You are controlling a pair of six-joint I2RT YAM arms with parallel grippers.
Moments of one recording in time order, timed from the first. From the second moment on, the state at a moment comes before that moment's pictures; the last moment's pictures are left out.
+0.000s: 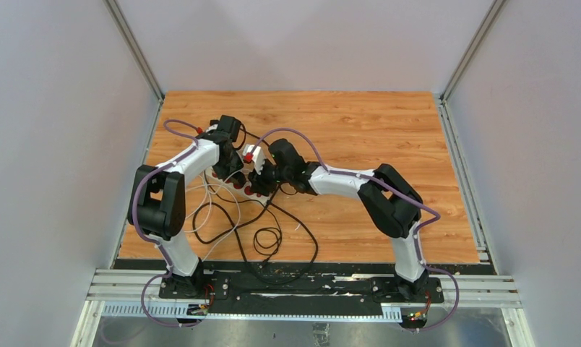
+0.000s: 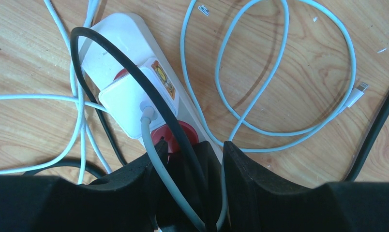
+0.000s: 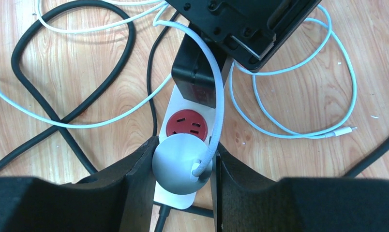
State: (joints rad) left arm -0.26 1.74 1.19 -0.63 -0.28 -0.78; right arm 0.87 2.02 1.34 0.15 -0.43 -0.22
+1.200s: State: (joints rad) left arm -0.26 1.74 1.19 -0.64 -0.28 -0.77; right arm 0.26 1.44 1.79 -0.31 -0.14 -0.23
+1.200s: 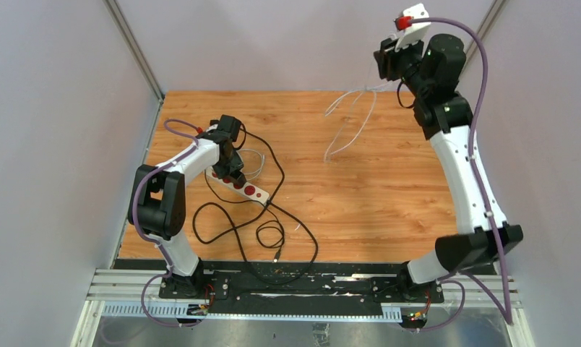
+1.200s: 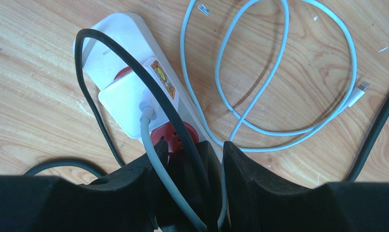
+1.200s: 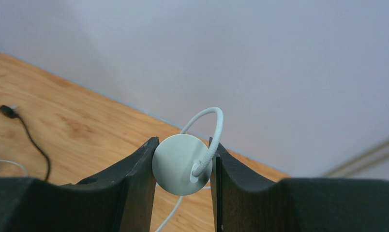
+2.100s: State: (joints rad) left arm -0.26 1.72 1.19 -0.64 -0.25 -0.74; right arm 0.02 1.73 1.25 -0.30 -0.10 0.07
